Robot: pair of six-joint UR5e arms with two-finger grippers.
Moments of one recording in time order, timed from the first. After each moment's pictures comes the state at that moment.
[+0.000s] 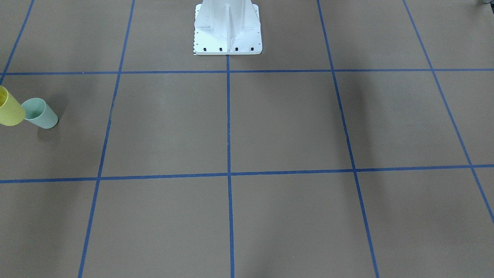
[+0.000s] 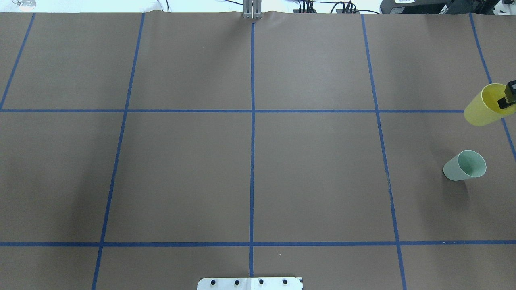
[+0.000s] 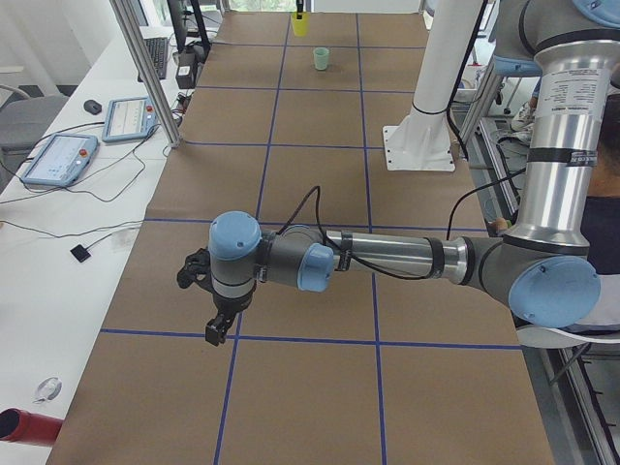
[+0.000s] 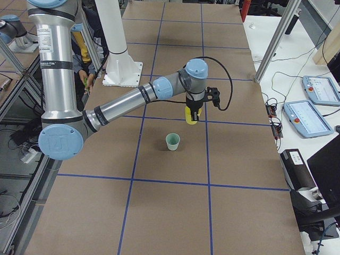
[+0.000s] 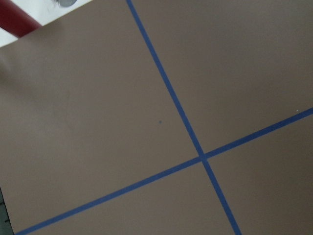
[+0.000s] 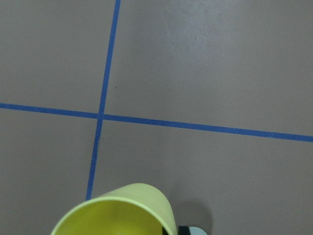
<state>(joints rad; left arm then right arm) -1.63 -1.63 -1.57 -1.68 -2.27 0.29 1.29 -1.56 2.02 -1.67 2.32 0.35</state>
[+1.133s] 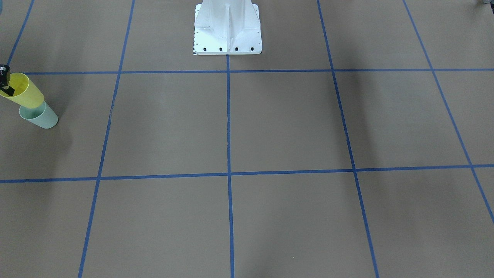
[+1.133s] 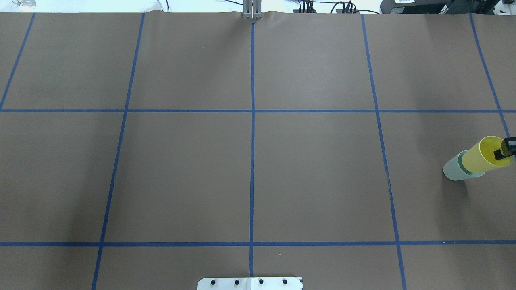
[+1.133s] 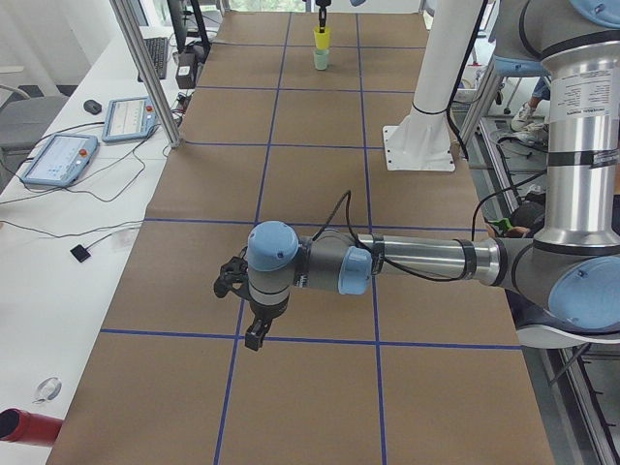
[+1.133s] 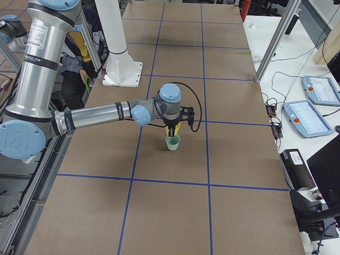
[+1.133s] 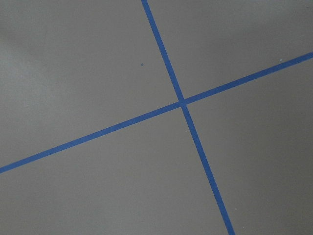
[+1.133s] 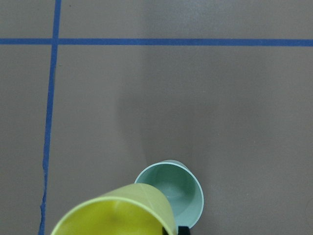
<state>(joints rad) -1.63 -1.50 -1.69 -1.66 -2.31 0.30 1.14 -1.83 2.01 -1.27 2.30 0.61</state>
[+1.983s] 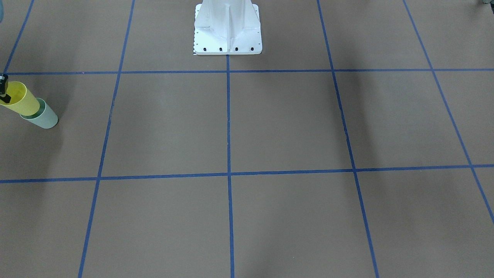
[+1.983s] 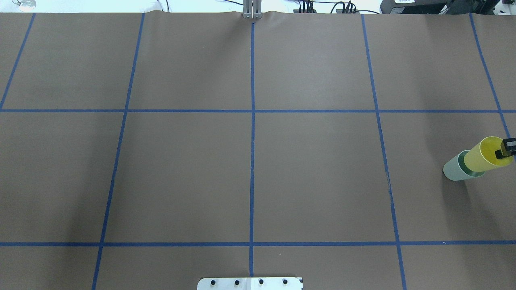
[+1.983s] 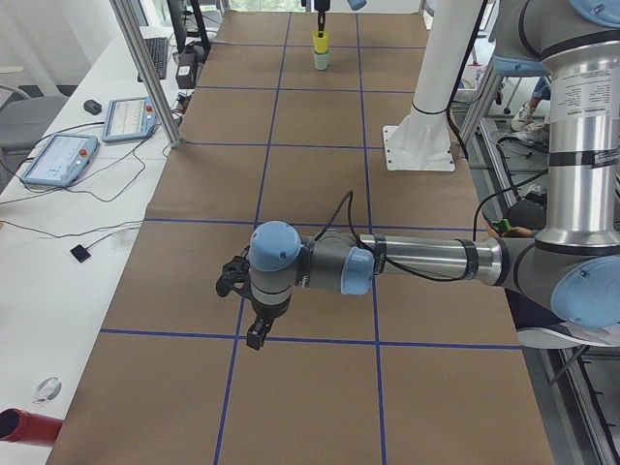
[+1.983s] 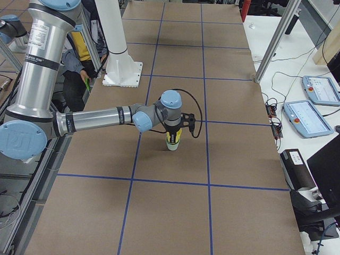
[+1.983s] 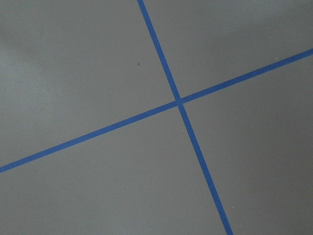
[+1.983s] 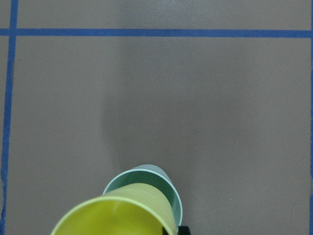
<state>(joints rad) -1.63 -1.49 -1.70 -1.67 -2.32 0.30 1.13 -1.83 1.93 -1.20 2.26 0.62</state>
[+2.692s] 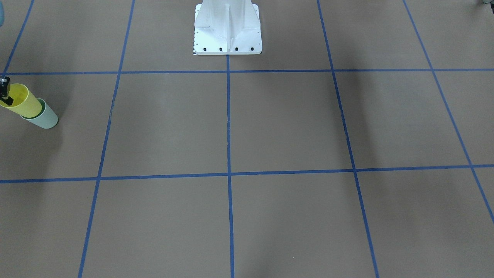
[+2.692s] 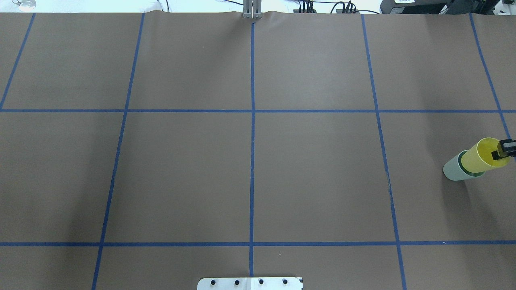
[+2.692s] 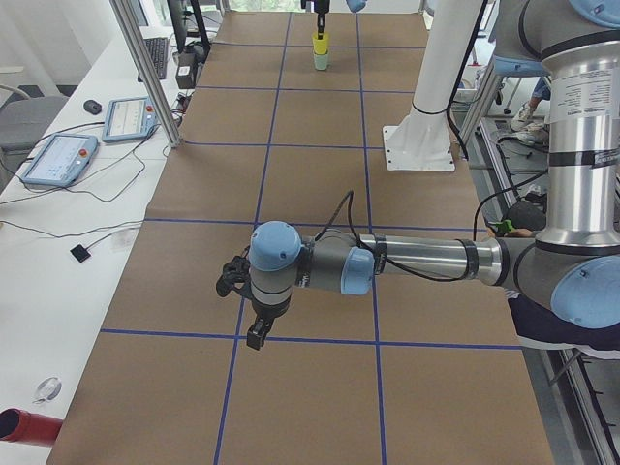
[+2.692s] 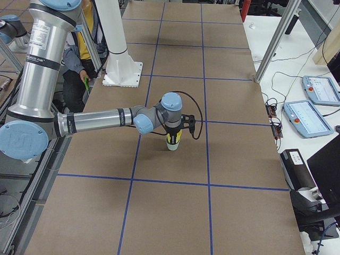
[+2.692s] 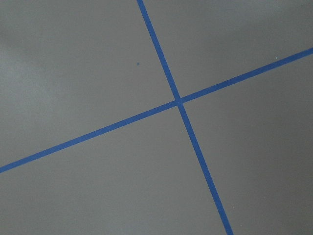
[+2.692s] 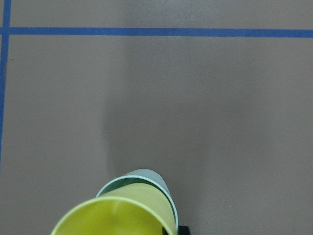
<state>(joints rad) -1.63 -1.48 -1.70 -1.67 -2.31 0.30 1.12 -1.82 1.92 -1.18 2.27 0.62</state>
